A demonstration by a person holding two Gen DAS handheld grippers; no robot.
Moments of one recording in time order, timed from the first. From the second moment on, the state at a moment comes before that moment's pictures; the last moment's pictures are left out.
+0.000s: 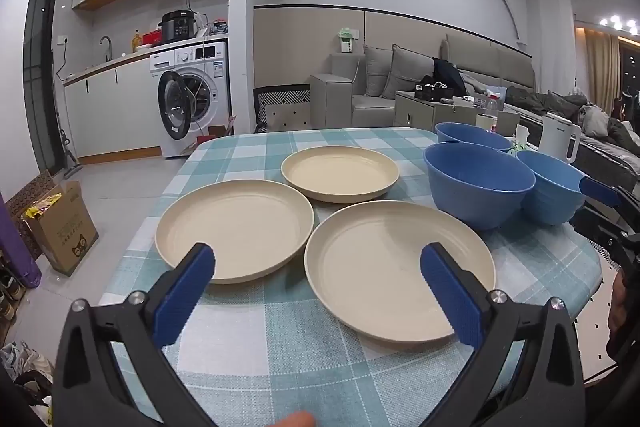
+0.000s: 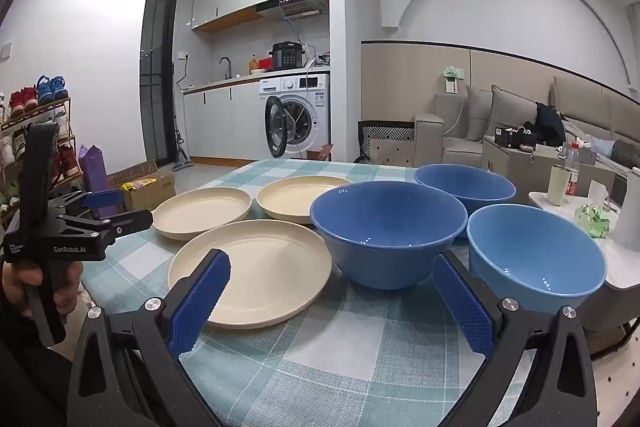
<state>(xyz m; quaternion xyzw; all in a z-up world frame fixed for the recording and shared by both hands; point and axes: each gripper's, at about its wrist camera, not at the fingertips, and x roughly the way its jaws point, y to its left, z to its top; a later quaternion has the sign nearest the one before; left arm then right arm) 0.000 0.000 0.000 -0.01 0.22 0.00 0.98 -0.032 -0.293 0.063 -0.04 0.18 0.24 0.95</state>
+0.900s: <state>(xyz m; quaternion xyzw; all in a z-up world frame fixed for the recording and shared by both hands) 0.002 0.010 -0.002 -0.03 0.22 0.00 0.97 -0.029 -0.294 0.060 -0.03 0.19 0.24 0.95</state>
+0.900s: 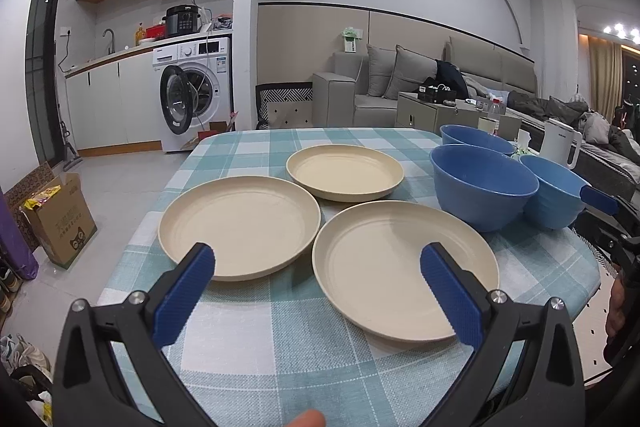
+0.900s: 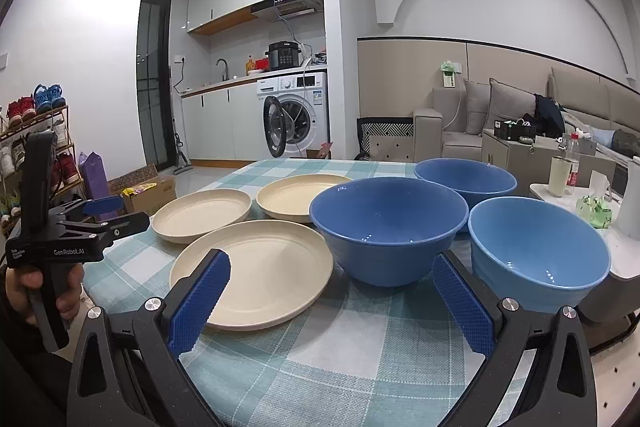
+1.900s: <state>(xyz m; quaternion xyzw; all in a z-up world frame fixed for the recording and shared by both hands) 0.003 0.013 0.005 -0.02 0.21 0.02 0.98 -0.027 -0.296 0.062 -0.03 0.19 0.23 0.95</state>
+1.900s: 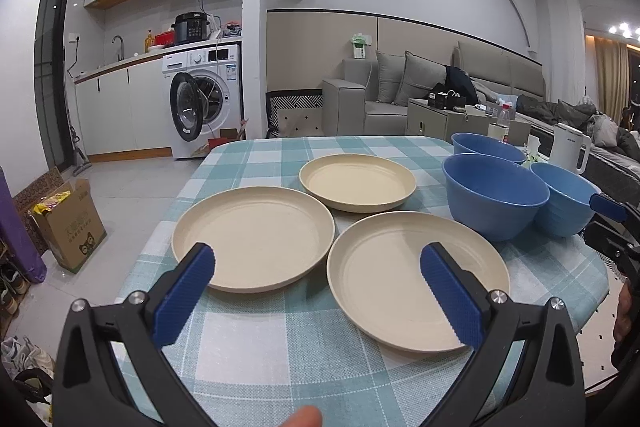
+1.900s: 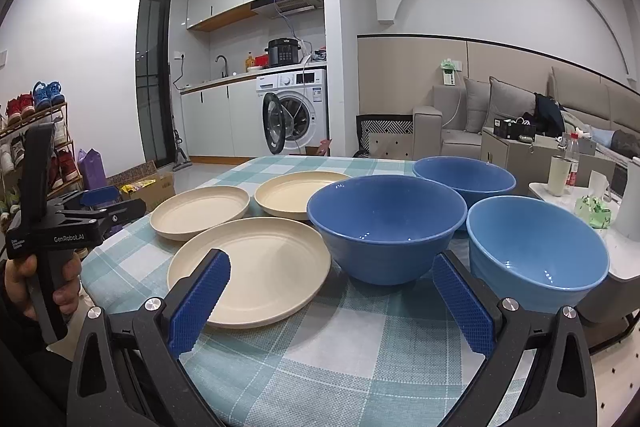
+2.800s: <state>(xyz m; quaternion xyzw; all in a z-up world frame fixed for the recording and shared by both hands) 0.007 0.016 0.014 -0.01 0.21 0.03 0.98 -0.022 -0.299 0.074 -0.04 0.19 0.23 0.95</state>
